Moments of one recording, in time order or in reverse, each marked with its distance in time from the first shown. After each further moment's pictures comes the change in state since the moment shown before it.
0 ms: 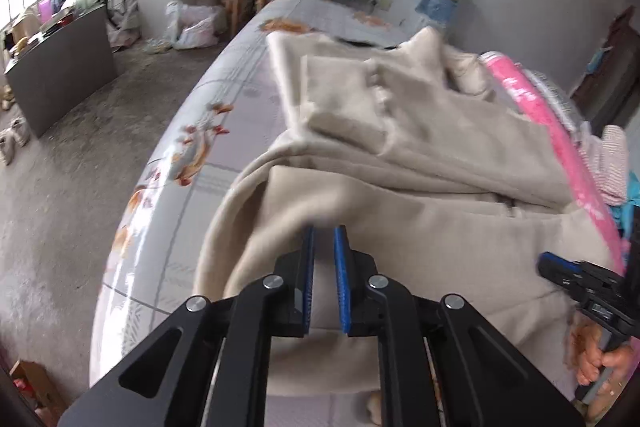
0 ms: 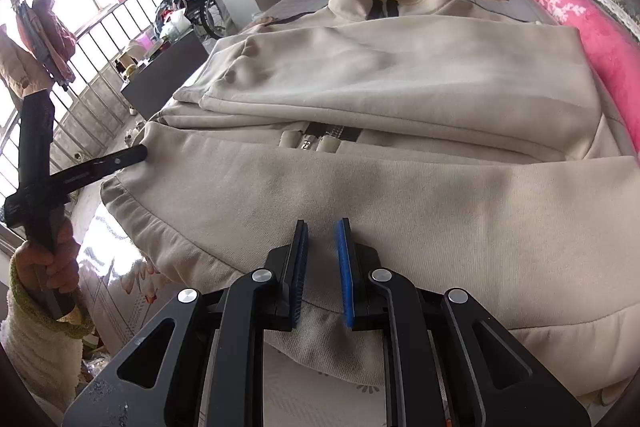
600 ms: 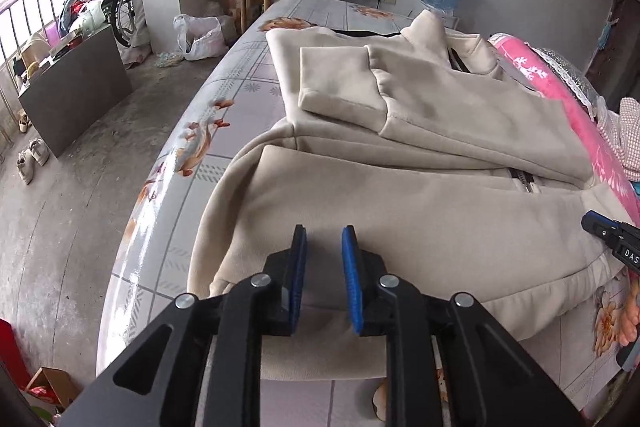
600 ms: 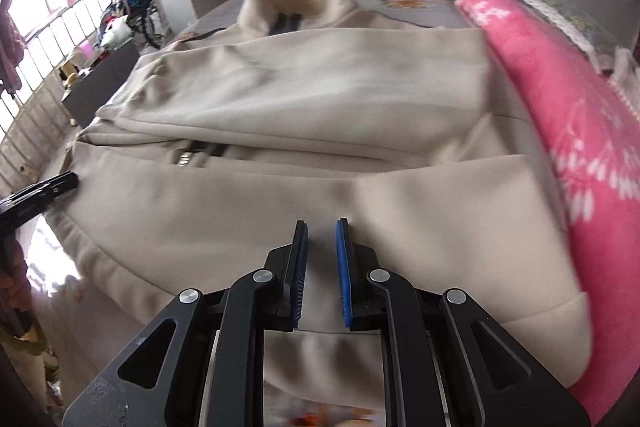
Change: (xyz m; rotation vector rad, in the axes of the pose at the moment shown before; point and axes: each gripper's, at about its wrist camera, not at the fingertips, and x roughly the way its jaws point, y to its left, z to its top) left arm -0.006 -0.020 -0.014 0.082 -0.030 0.042; right arm -0.030 -0.064 -0.001 0.046 -0.040 -0.266
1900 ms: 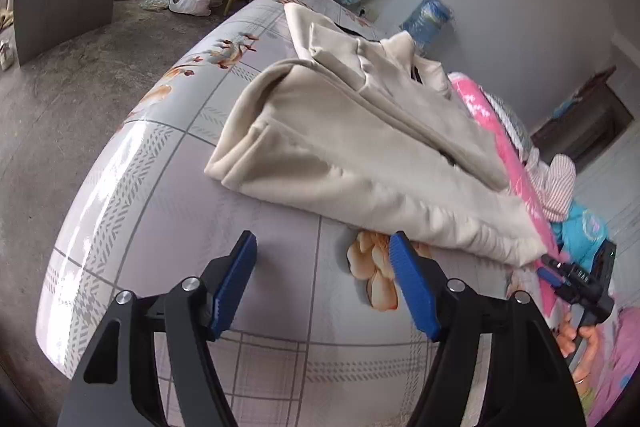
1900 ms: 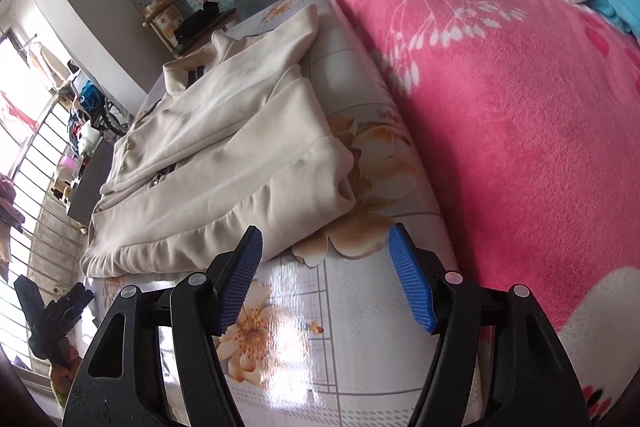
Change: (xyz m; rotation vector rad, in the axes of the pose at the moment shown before) left arm -0.056 0.054 -0.075 -0.275 -0.012 -0.312; right arm -0.083 -0.087 -0.071 0.423 -0.032 0.040
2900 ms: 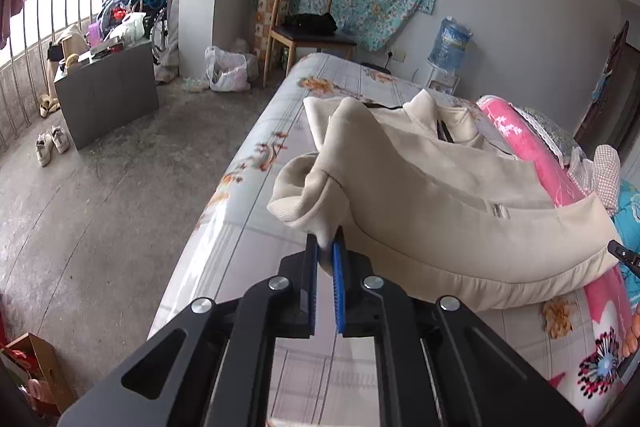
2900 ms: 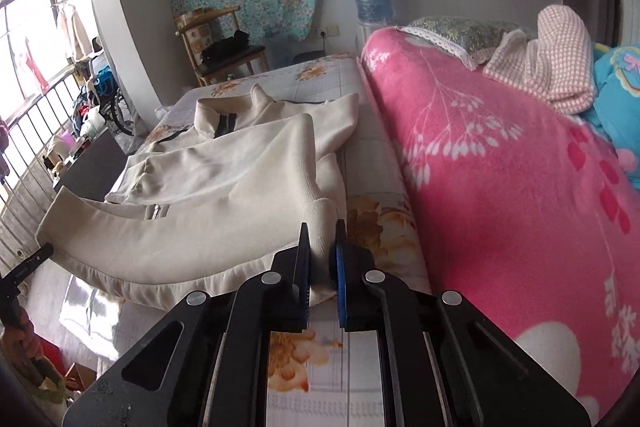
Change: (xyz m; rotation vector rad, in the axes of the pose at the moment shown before) left arm -0.072 -0.047 0.011 0.191 -0.162 0.276; right arm -0.064 0.044 0.011 -0.208 -0.180 -0.044
